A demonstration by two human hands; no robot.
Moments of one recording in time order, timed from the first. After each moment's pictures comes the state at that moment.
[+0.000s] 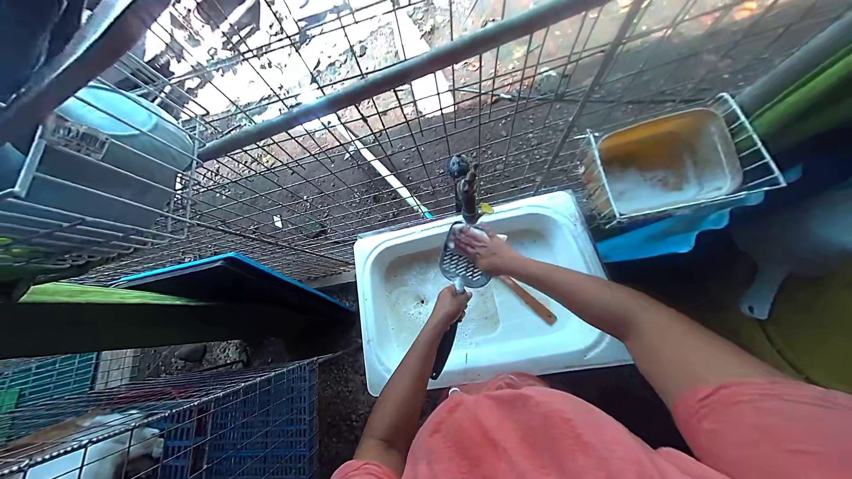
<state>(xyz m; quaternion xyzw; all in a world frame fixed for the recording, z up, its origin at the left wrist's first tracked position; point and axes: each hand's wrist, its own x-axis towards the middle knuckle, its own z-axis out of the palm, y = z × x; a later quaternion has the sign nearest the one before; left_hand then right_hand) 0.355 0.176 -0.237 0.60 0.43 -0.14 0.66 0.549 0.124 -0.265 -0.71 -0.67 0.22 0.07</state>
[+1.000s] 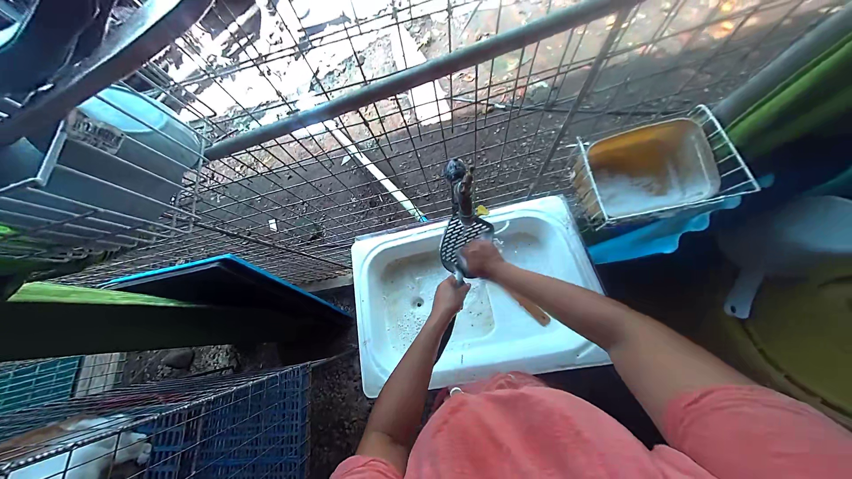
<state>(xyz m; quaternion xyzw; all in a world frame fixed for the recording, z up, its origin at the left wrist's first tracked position) 0.370 0.179 -0.239 0.70 0.43 -0.12 0.56 0.526 0.130 -0.245 -0.78 -0.55 0.28 0.07</state>
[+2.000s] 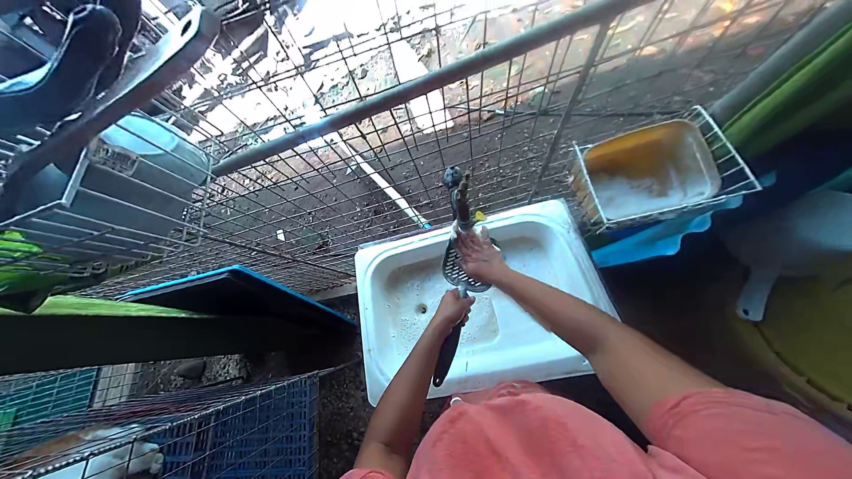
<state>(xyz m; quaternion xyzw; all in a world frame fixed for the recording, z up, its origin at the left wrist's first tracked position) 0.365 0.170 -0.226 0.58 0.42 -0.15 0.68 0.528 0.137 -0.275 -0.80 -0.56 0.19 0.09</state>
